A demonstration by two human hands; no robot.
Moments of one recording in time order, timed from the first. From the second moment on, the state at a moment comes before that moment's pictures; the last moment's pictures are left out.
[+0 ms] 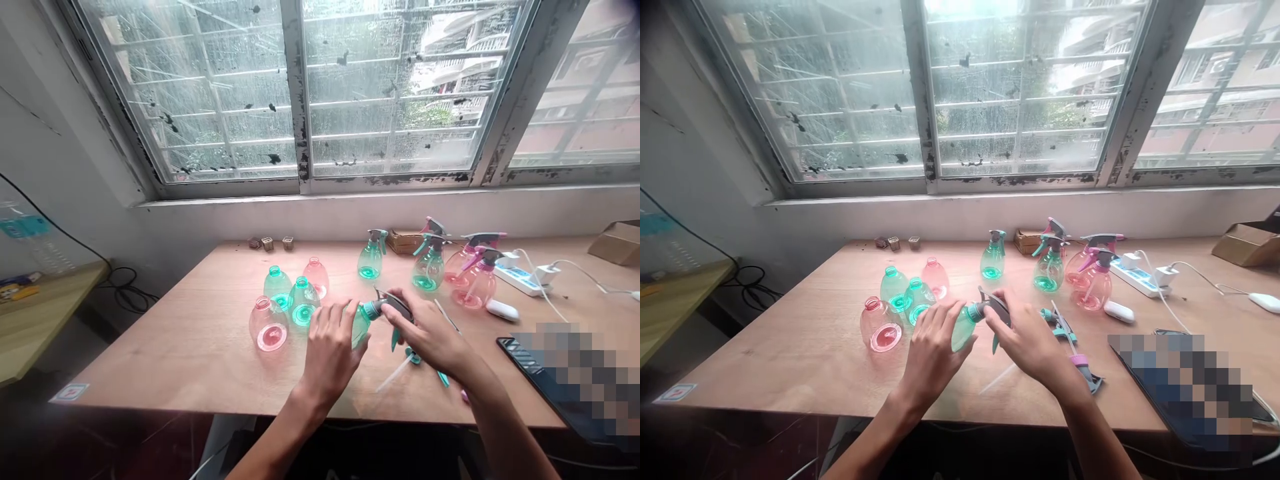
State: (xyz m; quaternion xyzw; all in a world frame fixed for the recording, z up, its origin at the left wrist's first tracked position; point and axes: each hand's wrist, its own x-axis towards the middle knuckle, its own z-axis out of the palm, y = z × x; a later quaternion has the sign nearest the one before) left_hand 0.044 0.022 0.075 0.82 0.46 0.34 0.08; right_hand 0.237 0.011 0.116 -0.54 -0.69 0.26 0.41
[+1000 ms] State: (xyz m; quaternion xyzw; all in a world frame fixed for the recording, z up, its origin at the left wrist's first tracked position) left_hand 0.000 0.026 0.124 0.84 0.12 0.10 0.51; right_hand 0.283 -0.008 0.132 -0.15 -0.85 0.34 0.36
